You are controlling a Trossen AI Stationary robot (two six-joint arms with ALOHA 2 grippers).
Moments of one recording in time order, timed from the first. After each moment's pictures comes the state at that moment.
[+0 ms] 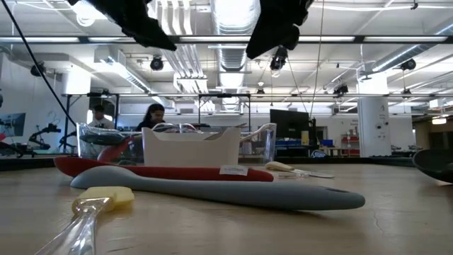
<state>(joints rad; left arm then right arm) 0.24 0.99 0.92 -0.44 0.07 0.28 0.17 1.64 1.38 -0.65 0.21 0.33</state>
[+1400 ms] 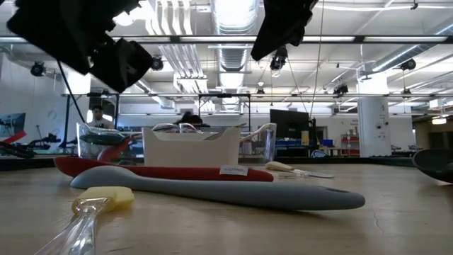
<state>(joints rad) -0.37 1.31 0.76 -0.22 0.11 -0.12 0.20 1.63 1.37 -0.68 0.32 0.33</state>
